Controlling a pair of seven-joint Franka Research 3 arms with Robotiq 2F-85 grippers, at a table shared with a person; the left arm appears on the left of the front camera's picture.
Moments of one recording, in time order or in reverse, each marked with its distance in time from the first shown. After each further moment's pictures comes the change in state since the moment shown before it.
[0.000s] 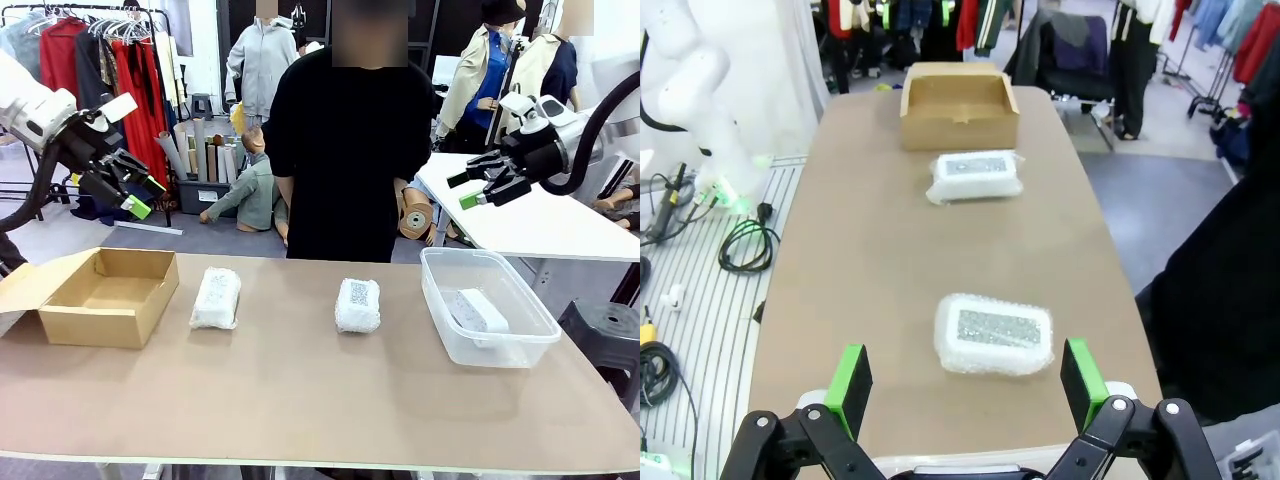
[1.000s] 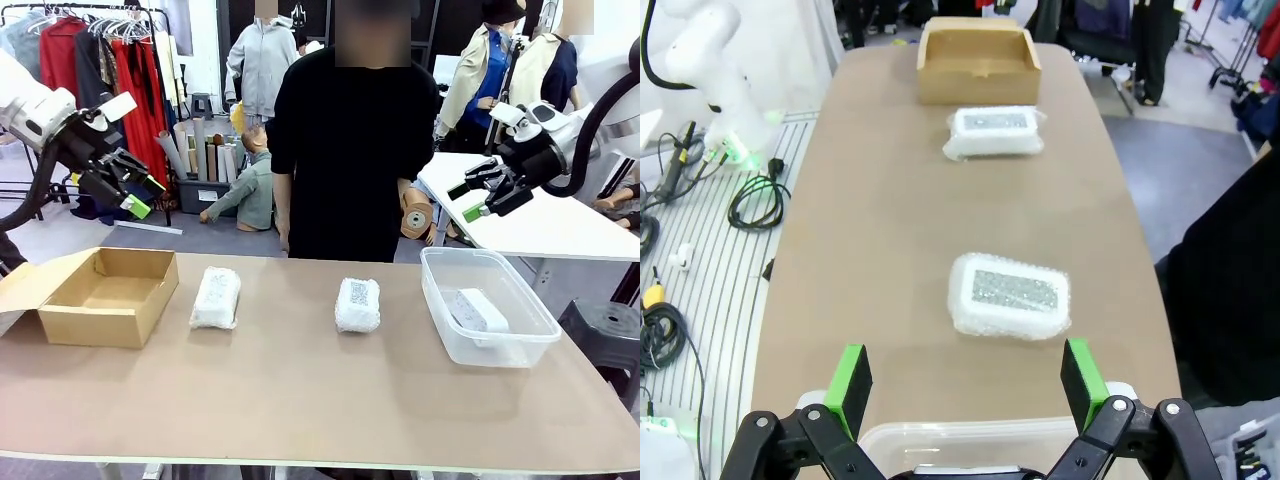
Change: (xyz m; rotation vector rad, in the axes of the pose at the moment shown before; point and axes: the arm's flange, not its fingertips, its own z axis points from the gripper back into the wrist) left arm 0.000 0.000 0.000 0.000 0.000 0.000; right arm -0.004 0.001 -0.006 0.043 0.113 0.013
